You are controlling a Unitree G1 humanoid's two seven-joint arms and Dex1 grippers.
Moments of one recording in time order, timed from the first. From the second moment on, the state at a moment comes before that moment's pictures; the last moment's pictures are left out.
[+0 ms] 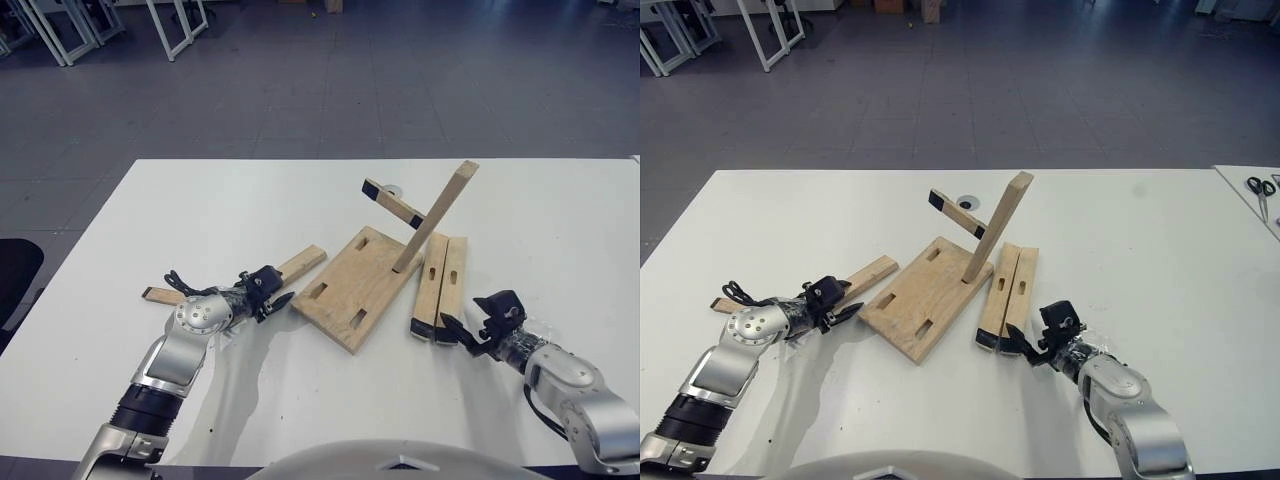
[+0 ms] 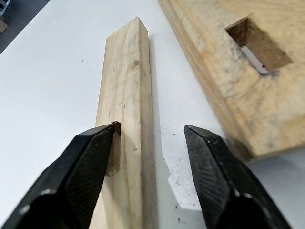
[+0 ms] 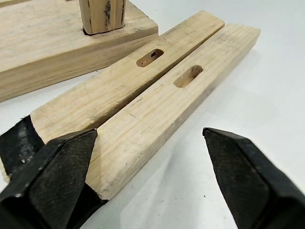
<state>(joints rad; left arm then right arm) -0.04 0.60 -0.18 -0.04 0.07 0.27 -0.66 0.31 -0.53 -0.02 -0.49 0.28 0.61 0.39</state>
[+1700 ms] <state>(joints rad) -0.05 0.53 -0.22 -0.07 0.07 0.45 -0.46 0.18 -0.29 -0.24 -0.46 0.17 0.88 0.13</state>
